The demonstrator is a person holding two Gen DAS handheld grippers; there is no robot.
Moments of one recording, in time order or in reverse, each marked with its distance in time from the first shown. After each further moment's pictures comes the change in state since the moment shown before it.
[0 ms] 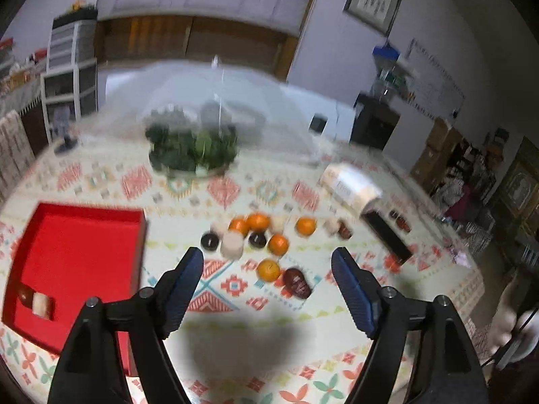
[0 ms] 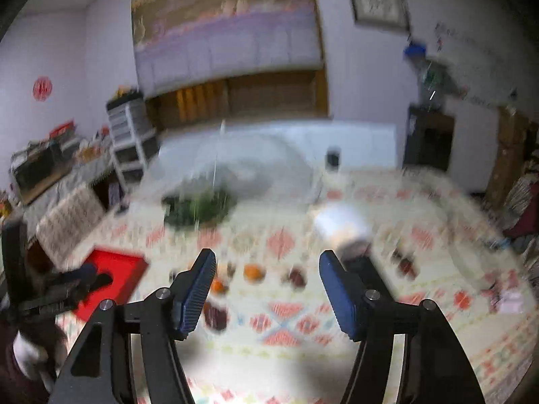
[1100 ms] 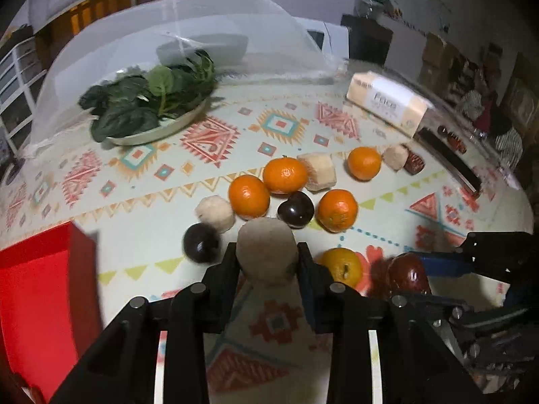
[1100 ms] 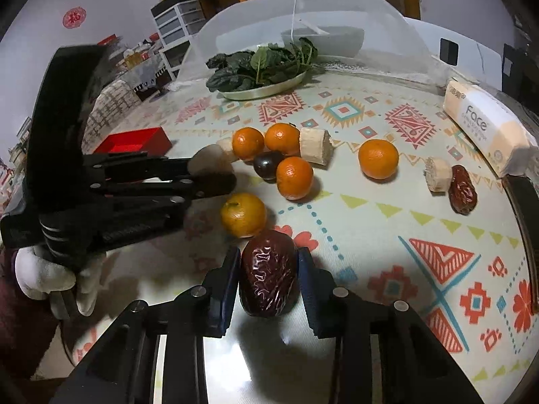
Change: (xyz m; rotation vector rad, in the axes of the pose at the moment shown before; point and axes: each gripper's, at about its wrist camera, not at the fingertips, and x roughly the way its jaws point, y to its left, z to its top) left arm 0.150 0.019 -0.013 0.249 0.202 0.027; right arm 0.188 0.057 -0.094 -0.112 0.344 0.281
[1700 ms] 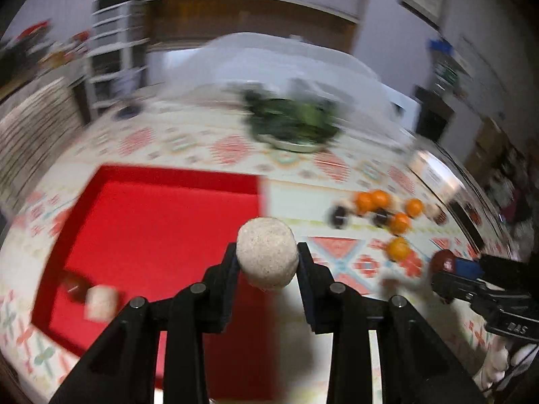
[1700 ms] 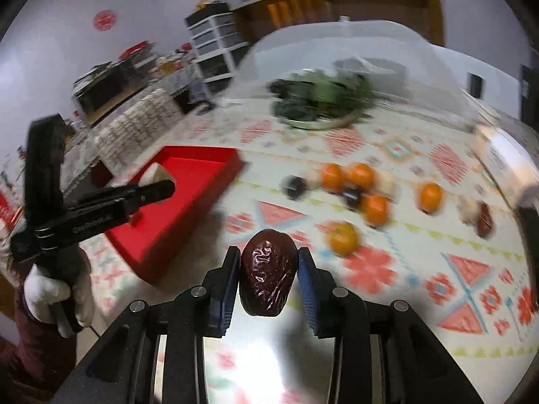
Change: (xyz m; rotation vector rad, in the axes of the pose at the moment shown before) left arm -0.133 0.118 -0.079 -0.373 -0.156 0.172; right arm -0.033 0.090 0.015 -0.072 -0.058 0.107
